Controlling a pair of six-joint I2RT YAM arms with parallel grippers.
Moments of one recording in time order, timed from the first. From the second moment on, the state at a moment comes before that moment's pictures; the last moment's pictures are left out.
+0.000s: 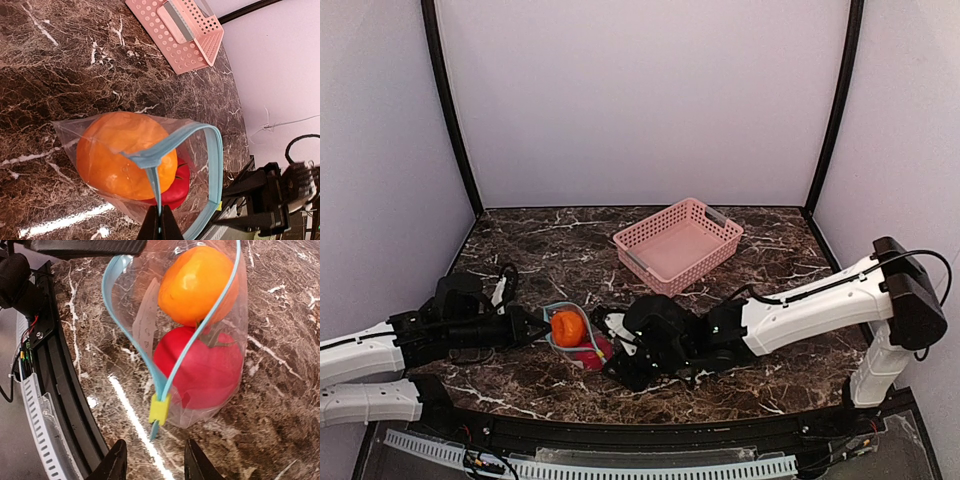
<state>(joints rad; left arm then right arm) -0.72 0.75 0.37 -0.19 0.20 -0.90 1.33 1.75 1.12 -0.14 0.03 0.37</state>
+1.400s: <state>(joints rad) -0.72 0.76 0.37 -0.19 0.16 -0.95 1.40 1.77 1.06 0.08 0.26 0.35</state>
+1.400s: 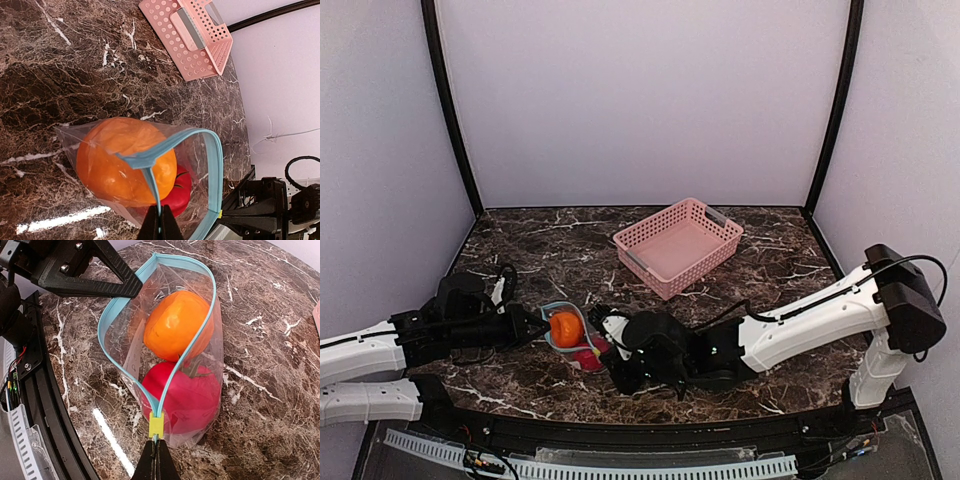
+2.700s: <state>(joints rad) -0.80 1.10 0.70 -0.20 0.70 0.29 1.31 1.61 0.91 0.10 0.00 0.29</state>
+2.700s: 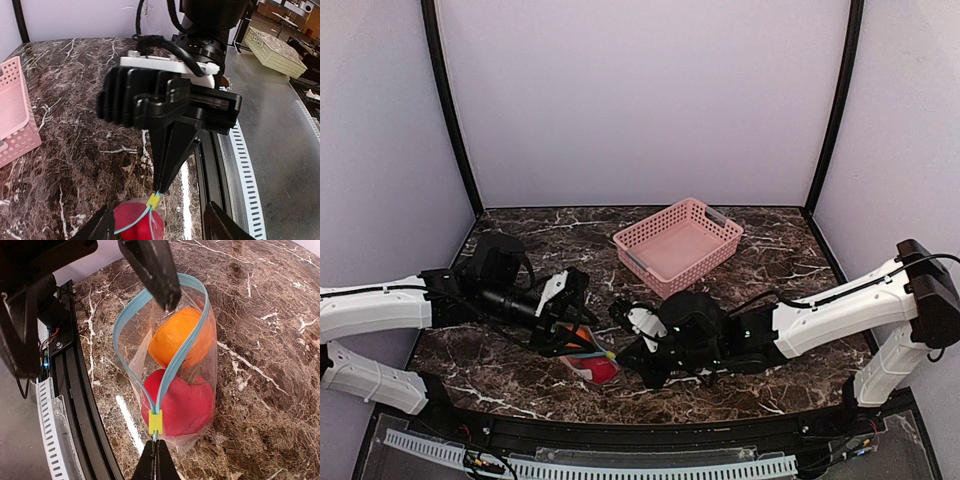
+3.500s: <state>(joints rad) -0.89 1.35 0.74 -0.13 0.69 0.35 1.31 1.58 0.87 0.13 0.01 0.30</state>
